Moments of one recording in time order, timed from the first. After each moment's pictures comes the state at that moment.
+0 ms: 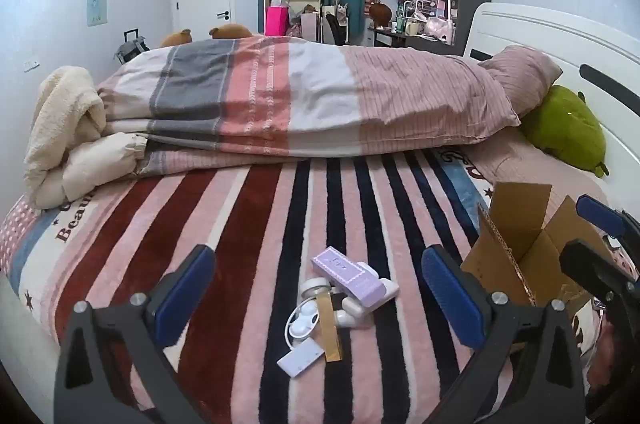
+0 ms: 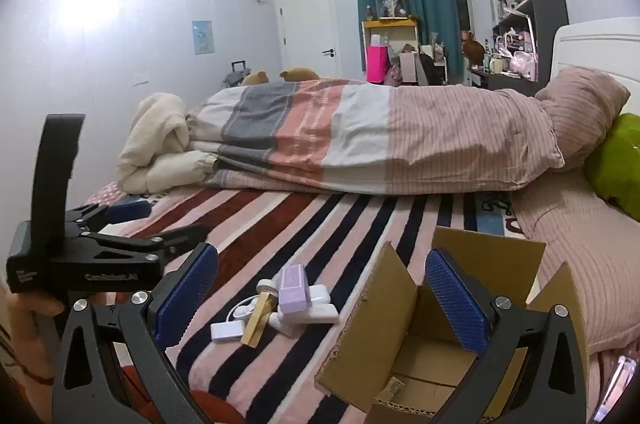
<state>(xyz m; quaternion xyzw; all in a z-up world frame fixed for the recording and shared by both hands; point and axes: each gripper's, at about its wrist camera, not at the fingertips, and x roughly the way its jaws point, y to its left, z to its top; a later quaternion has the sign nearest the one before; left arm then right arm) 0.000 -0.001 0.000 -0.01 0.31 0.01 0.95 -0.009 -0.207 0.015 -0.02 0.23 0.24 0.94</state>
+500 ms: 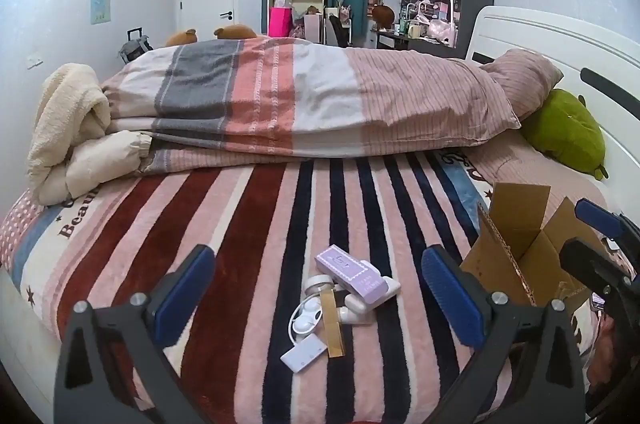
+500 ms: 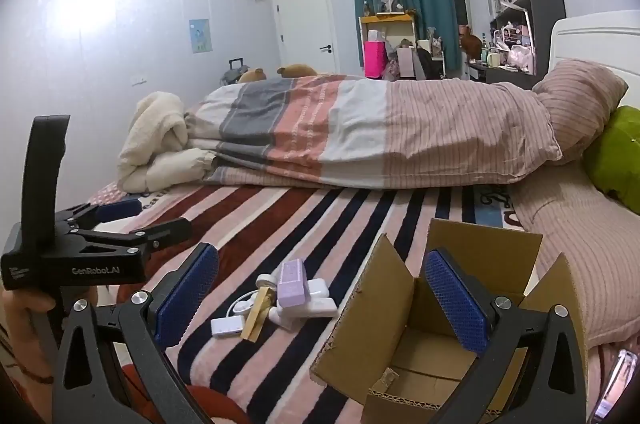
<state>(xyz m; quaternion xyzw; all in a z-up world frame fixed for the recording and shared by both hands) -0.012 0.006 0.003 -0.02 0.30 0.01 0.95 -0.011 -0.215 0.014 -0.01 0.24 0.25 0.94</state>
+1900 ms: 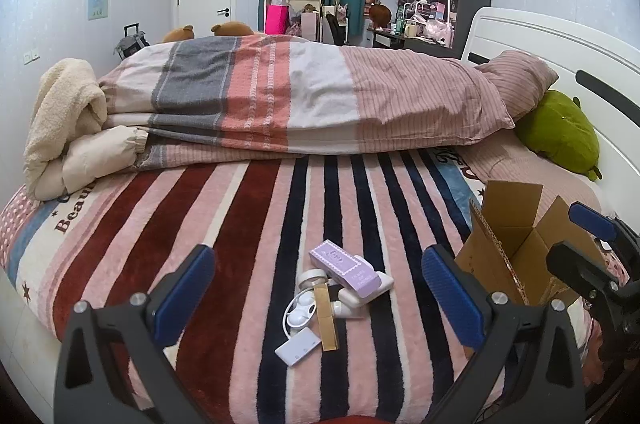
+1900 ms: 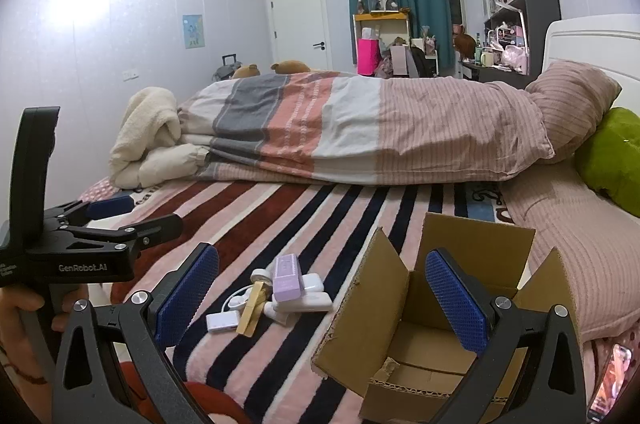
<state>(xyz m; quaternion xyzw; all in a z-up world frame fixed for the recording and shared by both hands) -0.018 -0.004 0.003 -0.03 0.31 0.00 0.95 -0.017 -0.208 0.015 -0.02 0.24 0.23 0.94</state>
